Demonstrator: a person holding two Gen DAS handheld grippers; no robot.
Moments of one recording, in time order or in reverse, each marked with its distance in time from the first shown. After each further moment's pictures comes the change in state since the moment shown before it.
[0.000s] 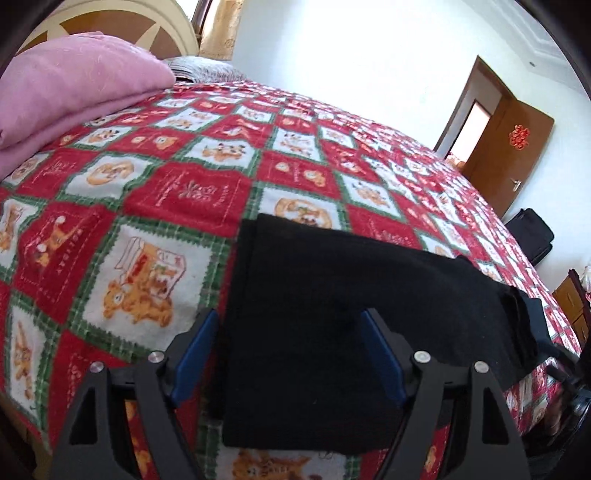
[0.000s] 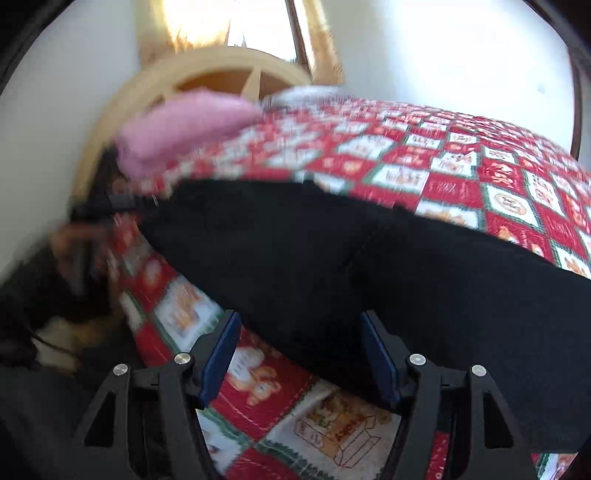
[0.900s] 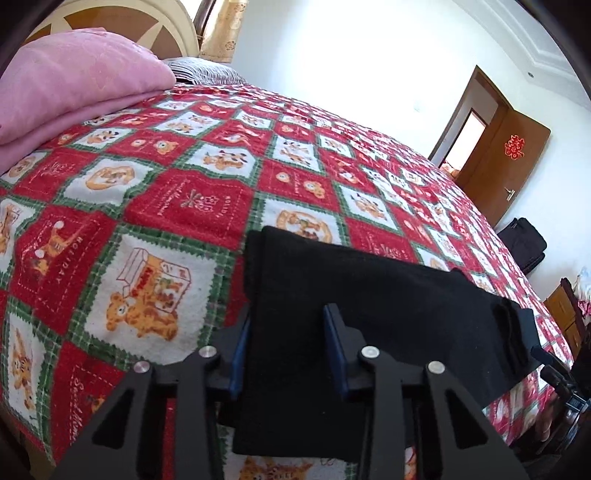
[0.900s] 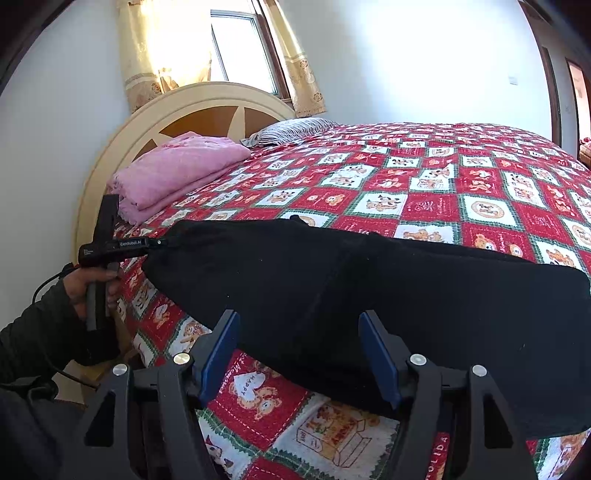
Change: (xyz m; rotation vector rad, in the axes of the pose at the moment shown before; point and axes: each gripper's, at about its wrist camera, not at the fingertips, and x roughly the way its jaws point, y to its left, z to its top) left arm -0.003 0.009 0.006 -0.015 -0.022 -0.015; right arm -0.012 -0.002 -0.003 0.064 -0.088 -0.021
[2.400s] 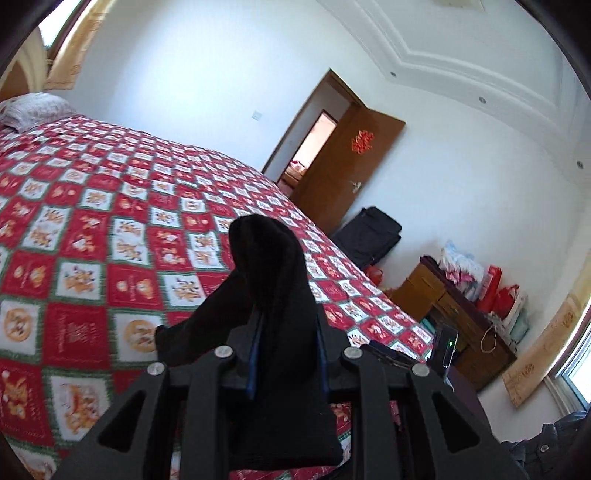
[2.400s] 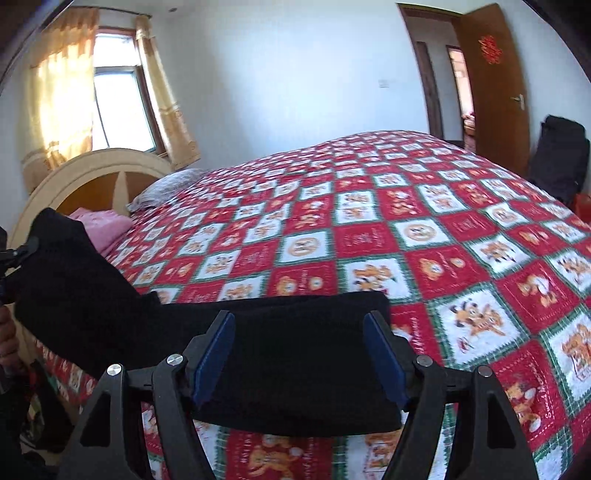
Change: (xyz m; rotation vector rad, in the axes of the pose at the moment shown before) left arm -0.057 -0.233 0.056 0.176 -0.024 -0.609; right arm -0.106 -0.105 0.020 0.279 -0.143 -0.412
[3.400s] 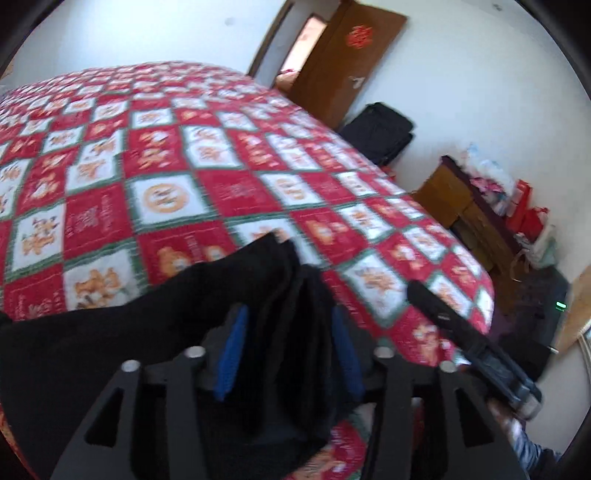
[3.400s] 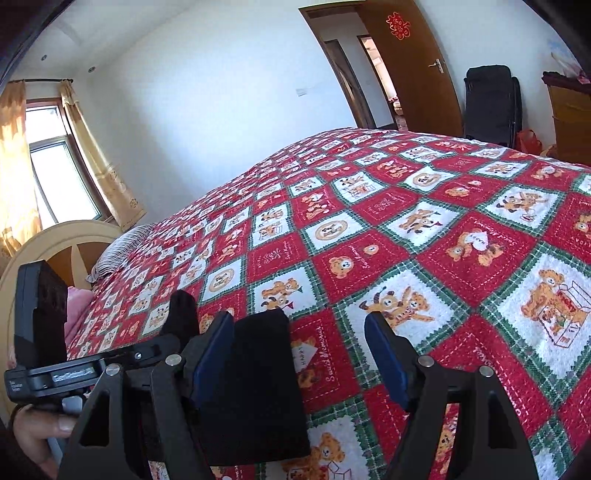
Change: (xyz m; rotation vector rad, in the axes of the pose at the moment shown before) left arm 0.205 -0.095 -0.064 0.116 0.358 0.027; right arm -0.004 -0.083 -0.008 0.274 -0.090 -0.130
